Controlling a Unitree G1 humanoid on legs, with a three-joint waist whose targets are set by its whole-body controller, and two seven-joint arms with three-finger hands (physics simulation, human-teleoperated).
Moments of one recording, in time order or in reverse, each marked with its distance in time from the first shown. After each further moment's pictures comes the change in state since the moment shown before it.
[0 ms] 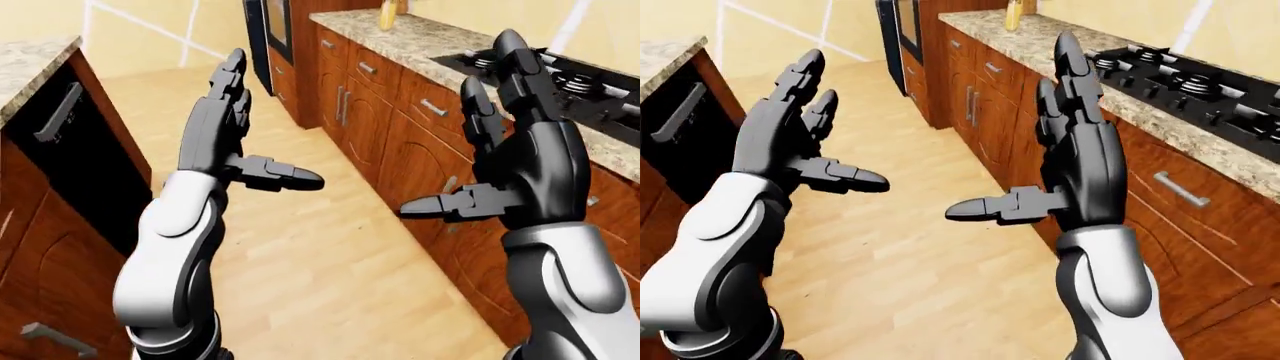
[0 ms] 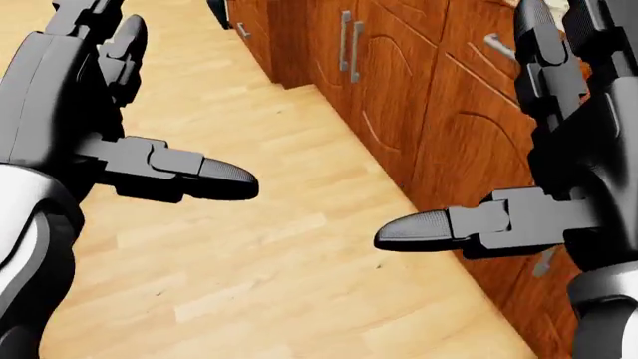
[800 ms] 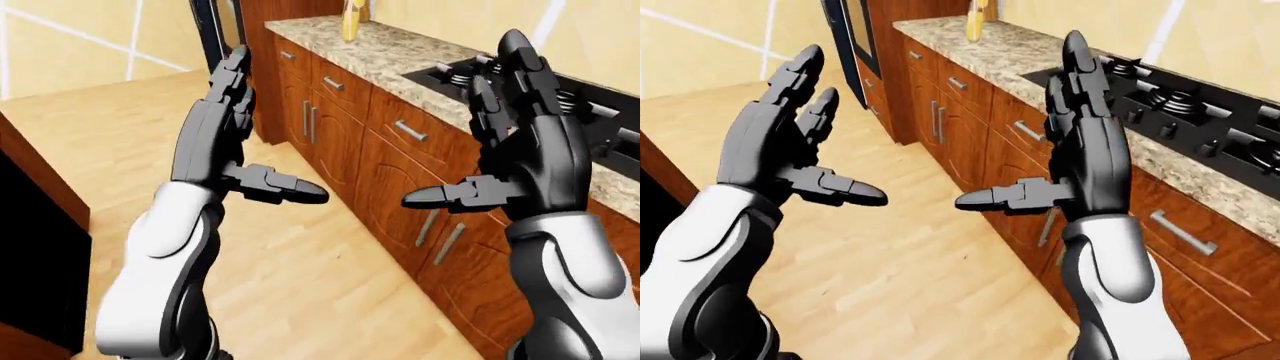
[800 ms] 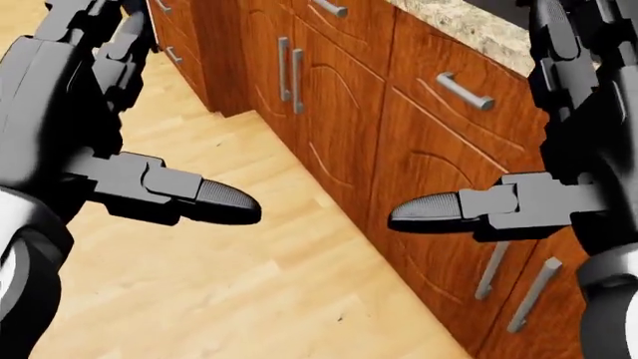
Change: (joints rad) left arm 0.014 -0.001 -0.006 -0.128 -0.010 0.075 -0.033; right arm -0.022 -0.027 -0.022 0.048 -0.027 0.003 0.013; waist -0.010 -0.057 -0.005
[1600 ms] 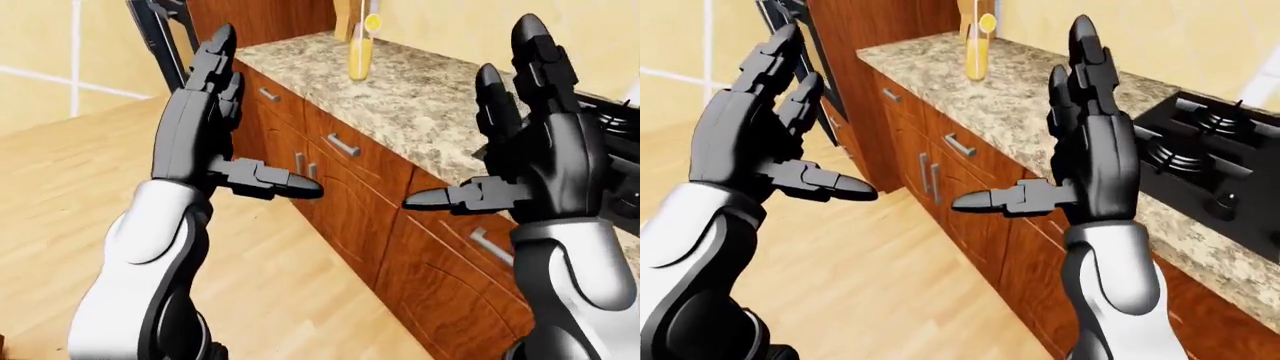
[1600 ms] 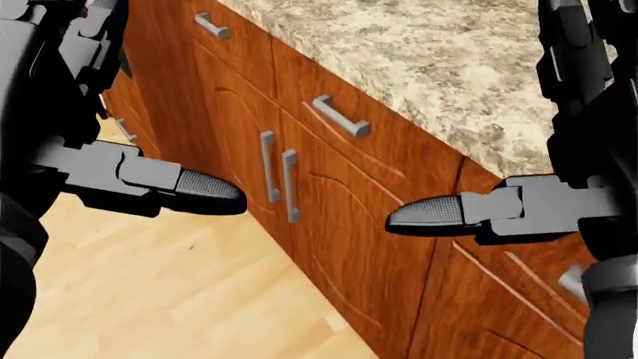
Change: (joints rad) left arm -0.033 0.033 0.032 -0.054 -0.048 0.026 0.033; right arm -0.004 0.016 0.013 -0.046 -0.034 -0.015 0.007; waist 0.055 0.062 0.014
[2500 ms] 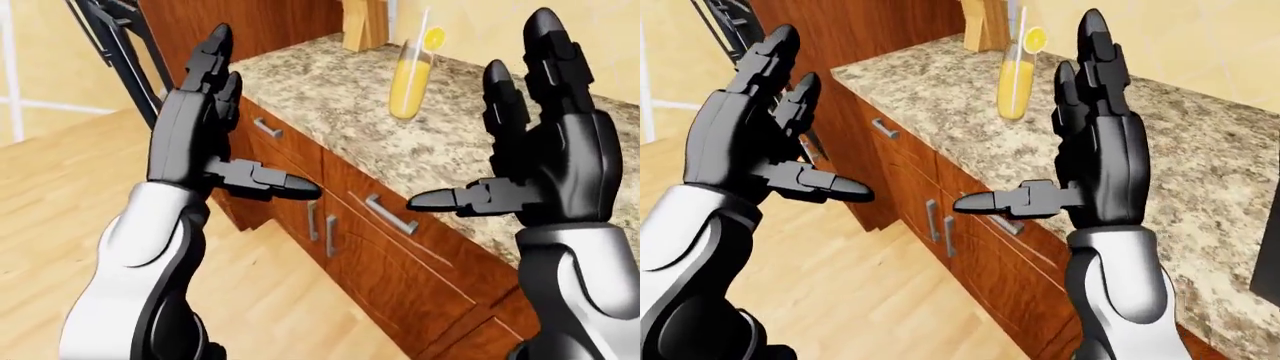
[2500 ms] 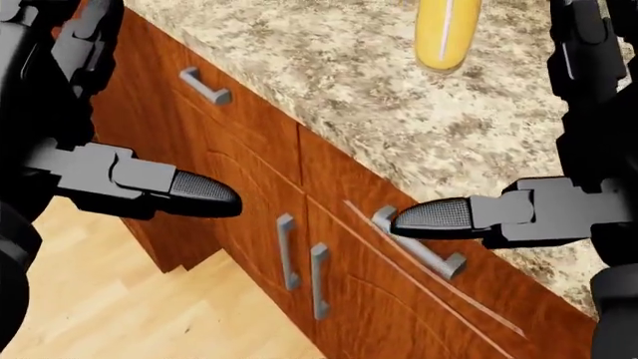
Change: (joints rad) left arm 0.003 0.008 0.014 -0.015 -0.025 0.014 0.011; right arm 0.004 -0.001 -0.014 -0.028 0.028 -0.001 -0.022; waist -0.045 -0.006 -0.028
